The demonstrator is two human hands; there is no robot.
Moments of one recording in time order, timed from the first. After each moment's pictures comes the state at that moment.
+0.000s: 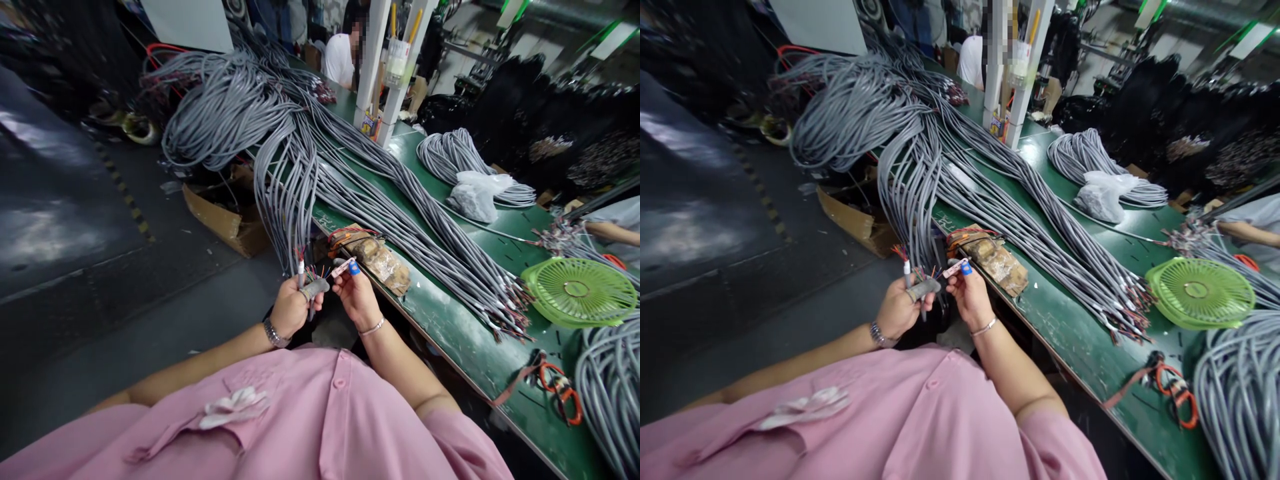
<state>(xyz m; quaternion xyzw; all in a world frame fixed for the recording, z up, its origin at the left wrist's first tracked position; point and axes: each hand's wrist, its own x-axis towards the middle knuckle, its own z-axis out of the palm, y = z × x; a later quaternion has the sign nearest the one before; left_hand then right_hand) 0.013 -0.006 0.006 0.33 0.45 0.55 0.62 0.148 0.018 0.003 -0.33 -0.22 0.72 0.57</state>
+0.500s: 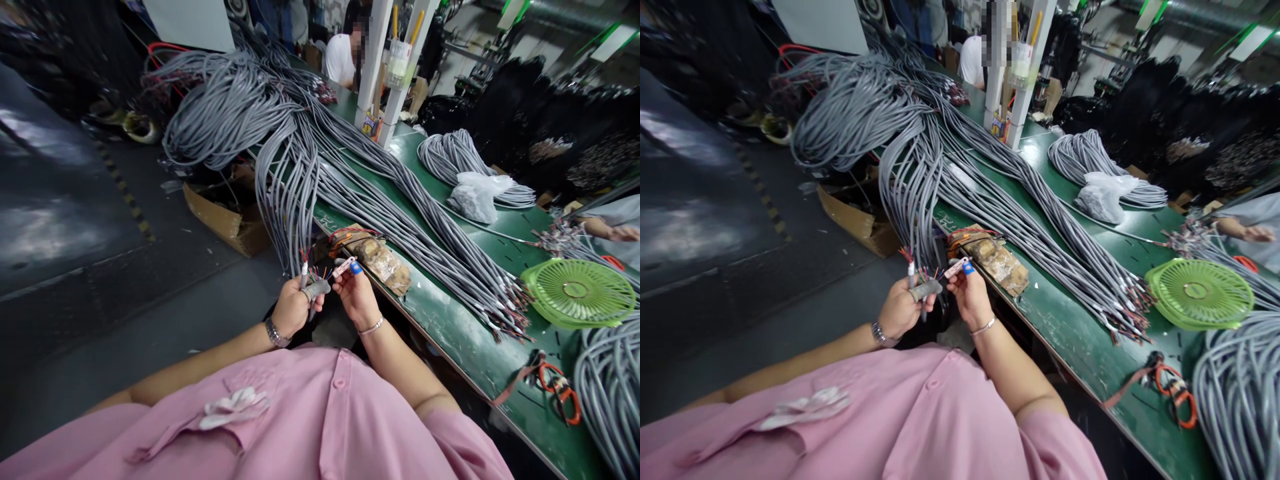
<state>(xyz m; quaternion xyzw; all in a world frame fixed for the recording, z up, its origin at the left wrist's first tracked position) 0.011 -0.007 0.002 0.35 0.46 0.53 0.62 0.146 0.019 0.001 -0.34 -0.21 0.71 0.58</state>
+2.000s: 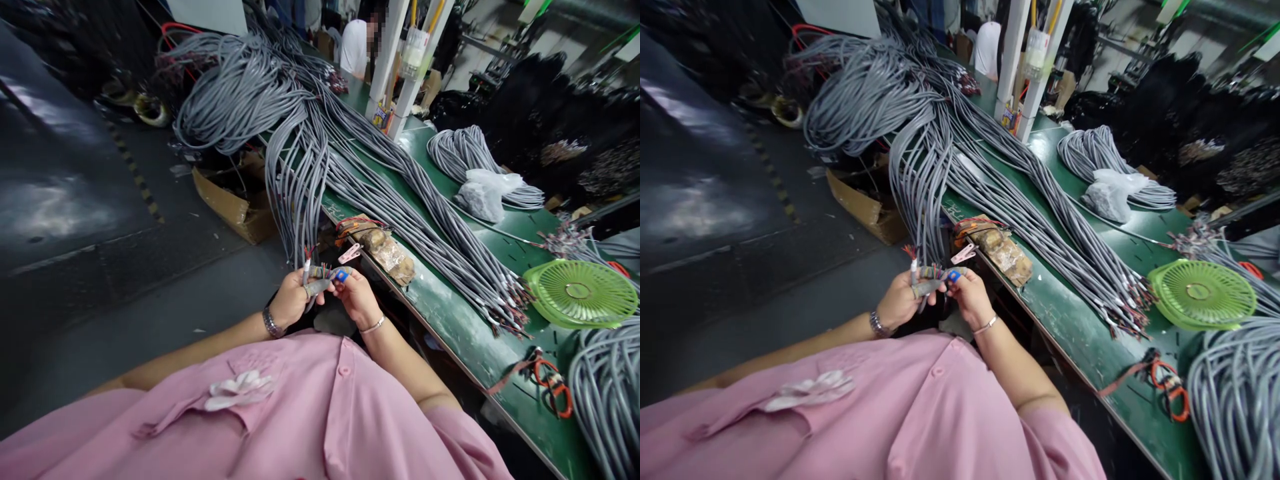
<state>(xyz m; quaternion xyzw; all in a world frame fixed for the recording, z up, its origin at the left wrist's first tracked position) -0.007 -0.022 -0.014 0.43 0.41 0.50 0.63 0.143 -0.007 -0.009 -0.39 -0.28 0.73 0.50</state>
